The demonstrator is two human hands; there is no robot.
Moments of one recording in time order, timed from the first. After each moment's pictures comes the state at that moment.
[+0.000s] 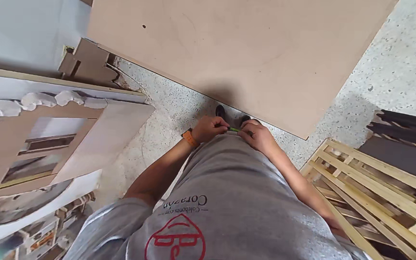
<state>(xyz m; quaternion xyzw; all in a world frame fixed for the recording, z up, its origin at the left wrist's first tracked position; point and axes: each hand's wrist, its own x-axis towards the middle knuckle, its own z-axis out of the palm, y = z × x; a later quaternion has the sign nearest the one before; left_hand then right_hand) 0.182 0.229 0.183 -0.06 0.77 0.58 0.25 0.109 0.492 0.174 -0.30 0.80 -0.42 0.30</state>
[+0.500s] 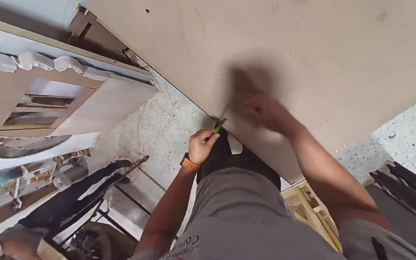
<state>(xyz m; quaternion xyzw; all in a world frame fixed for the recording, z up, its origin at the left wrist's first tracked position) 0.151 0.310 0.124 -0.37 0.82 0.44 -0.02 -0.144 0.440 0.130 -0.42 0.73 -0.25 0.48</state>
